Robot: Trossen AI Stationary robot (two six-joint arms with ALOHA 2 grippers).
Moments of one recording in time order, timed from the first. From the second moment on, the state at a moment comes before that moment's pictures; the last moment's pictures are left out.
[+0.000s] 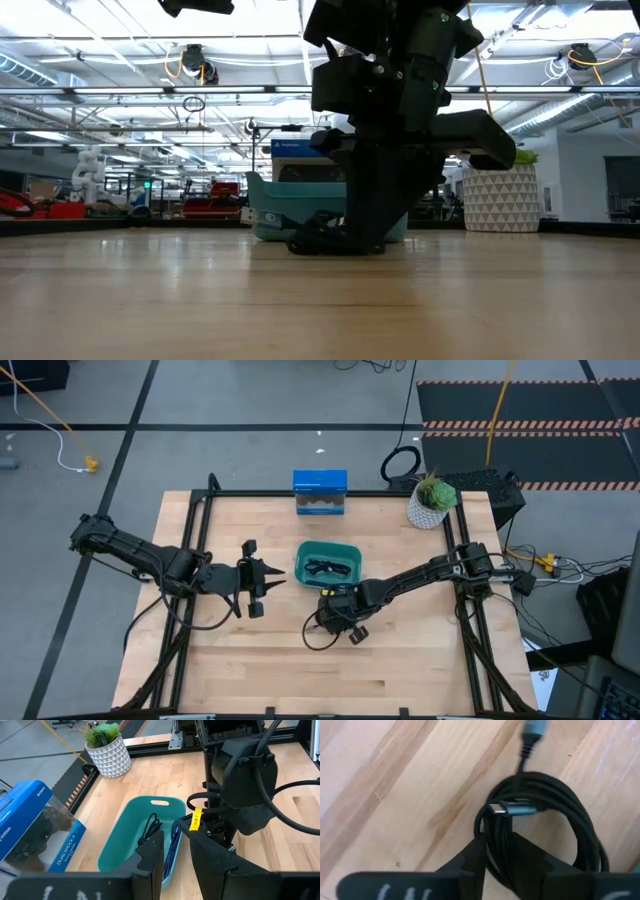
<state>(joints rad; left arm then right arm) -0.35 1.11 0.96 -0.39 -0.51 -0.09 0.21 1.97 1.28 -0.48 -0.06 -0.39</state>
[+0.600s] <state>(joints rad) -0.35 1.11 0.96 -0.39 -0.51 -0.09 0.24 1.96 1.28 -0.48 -0.05 -0.20</state>
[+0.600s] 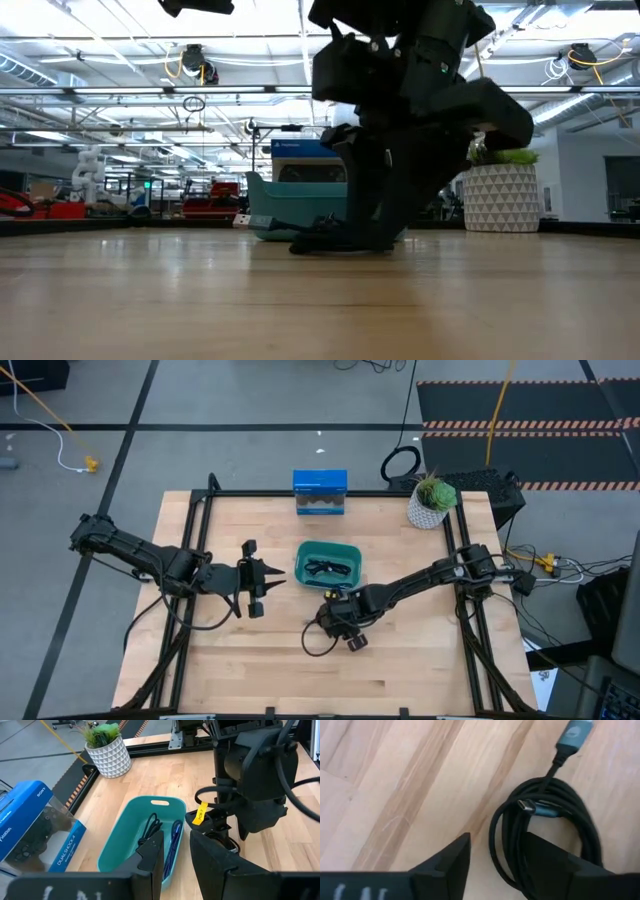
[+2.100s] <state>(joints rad) -0.35 1.11 0.96 -0.33 -0.51 -0.06 0.33 1.66 1.29 -0.66 -0.03 -0.15</state>
